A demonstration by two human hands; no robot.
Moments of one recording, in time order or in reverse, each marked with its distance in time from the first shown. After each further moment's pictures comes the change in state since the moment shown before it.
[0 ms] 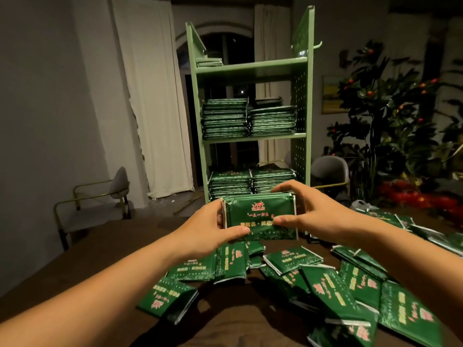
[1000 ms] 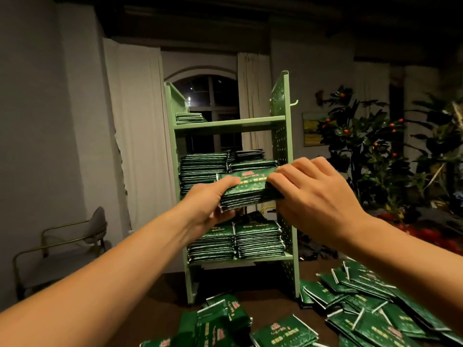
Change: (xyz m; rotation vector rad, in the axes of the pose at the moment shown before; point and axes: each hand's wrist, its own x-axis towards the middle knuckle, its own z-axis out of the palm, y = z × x) left_hand 0.109 0.128 -0.044 -0.672 0.215 -0.178; right_hand 0.061 -0.046 -0.096 -1.246 0.772 -0.766
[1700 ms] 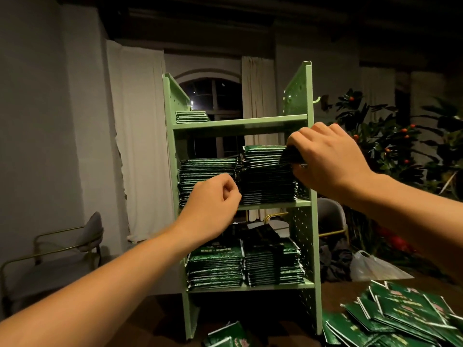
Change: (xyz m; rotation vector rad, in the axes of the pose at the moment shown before) left_hand 0.074 -0.013 -0.026 0.893 0.107 0.614; right_hand 0.059 0.064 0.088 -0.048 -0.158 0.189
